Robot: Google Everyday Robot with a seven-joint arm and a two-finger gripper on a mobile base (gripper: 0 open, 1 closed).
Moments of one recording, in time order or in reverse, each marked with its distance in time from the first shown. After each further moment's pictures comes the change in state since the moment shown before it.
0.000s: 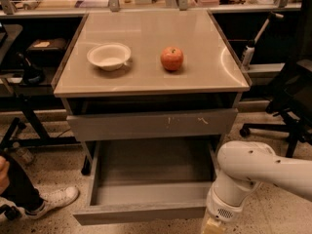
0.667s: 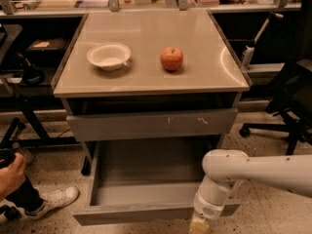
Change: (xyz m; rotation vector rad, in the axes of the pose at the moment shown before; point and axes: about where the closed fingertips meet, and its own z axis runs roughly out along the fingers) arm -0.013 -0.045 0.070 -0.050 -0.003 0.037
